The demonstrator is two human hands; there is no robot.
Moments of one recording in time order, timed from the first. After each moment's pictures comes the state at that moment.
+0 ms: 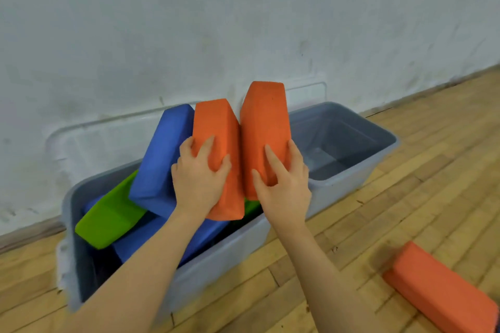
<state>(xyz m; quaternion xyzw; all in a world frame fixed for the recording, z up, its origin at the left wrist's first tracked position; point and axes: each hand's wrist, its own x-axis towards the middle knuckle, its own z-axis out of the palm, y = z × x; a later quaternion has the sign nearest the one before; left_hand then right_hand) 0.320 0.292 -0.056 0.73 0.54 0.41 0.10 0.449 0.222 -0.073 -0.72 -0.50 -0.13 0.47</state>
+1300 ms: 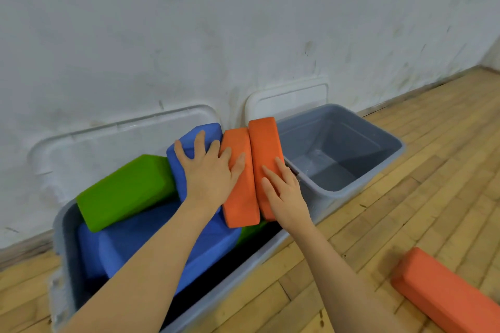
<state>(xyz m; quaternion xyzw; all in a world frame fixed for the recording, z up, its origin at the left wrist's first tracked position) 0.317 0.379 -0.072 0.83 0.49 0.24 -0.10 0.457 0.286 -0.104 -0.74 -0.53 0.16 0.39</state>
